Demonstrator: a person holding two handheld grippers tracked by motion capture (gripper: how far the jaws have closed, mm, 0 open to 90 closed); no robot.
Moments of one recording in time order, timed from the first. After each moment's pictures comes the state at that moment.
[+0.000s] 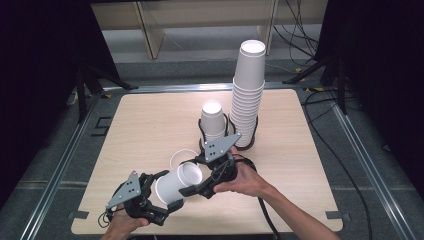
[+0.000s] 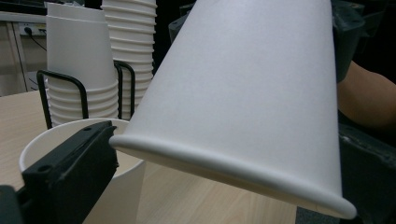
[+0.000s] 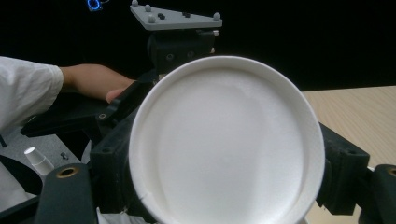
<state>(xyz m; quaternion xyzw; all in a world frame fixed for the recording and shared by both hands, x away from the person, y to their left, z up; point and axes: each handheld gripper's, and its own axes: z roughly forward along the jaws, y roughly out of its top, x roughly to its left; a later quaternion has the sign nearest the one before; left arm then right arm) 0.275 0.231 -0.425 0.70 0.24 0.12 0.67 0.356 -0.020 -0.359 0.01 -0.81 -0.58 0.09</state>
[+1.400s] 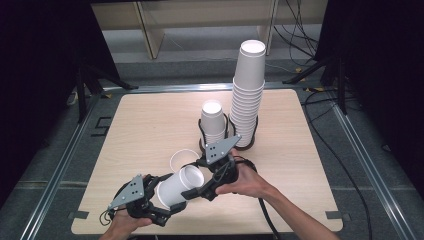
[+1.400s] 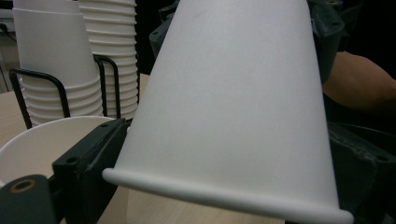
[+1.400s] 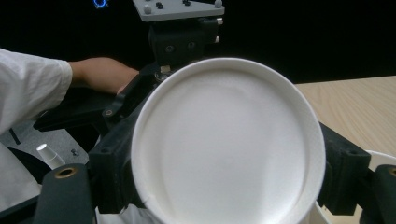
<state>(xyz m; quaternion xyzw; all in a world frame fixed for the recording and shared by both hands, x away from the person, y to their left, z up) 0.275 0.226 -0.426 0.72 0.20 0.11 0.66 0.356 -0.023 -0.366 0.00 -0.82 -0.57 0.11</state>
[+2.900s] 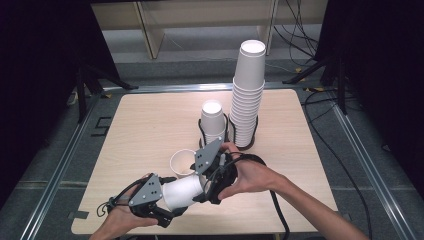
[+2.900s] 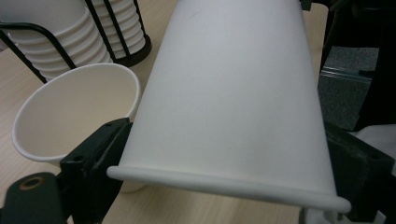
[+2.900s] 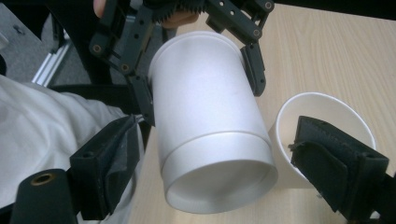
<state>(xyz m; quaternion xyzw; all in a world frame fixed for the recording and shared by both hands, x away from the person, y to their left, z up) 0.274 0.210 -0.403 0.85 0.18 0.15 0.47 0.343 -0.015 -0.328 0.08 -0.93 -0.36 -0.01</state>
